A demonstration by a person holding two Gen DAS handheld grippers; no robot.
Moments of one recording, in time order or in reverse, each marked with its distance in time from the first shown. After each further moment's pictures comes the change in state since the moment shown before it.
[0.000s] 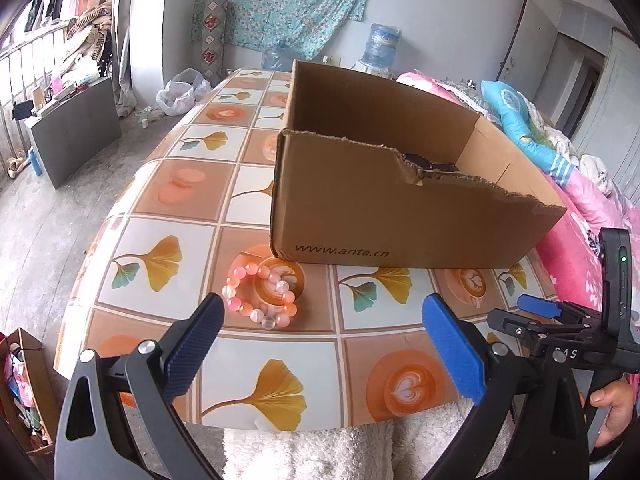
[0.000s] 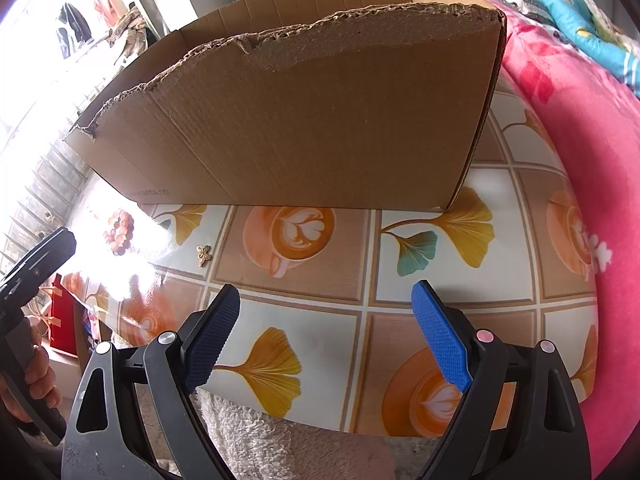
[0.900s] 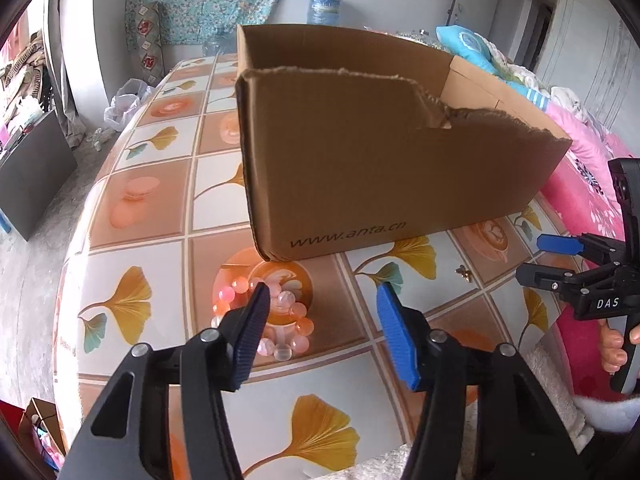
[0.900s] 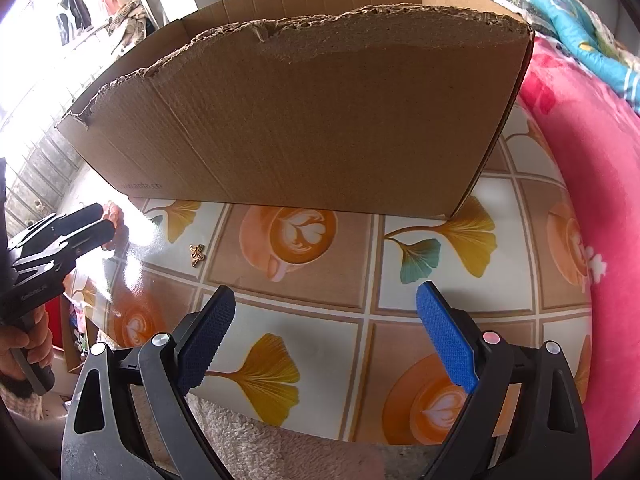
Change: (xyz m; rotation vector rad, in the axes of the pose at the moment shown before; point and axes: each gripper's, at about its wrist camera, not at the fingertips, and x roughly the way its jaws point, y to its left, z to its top) left arm 0.055 0.007 0.005 0.235 0.116 -0.066; right arm 0.013 0.016 0.001 -0.030 0.001 -0.048
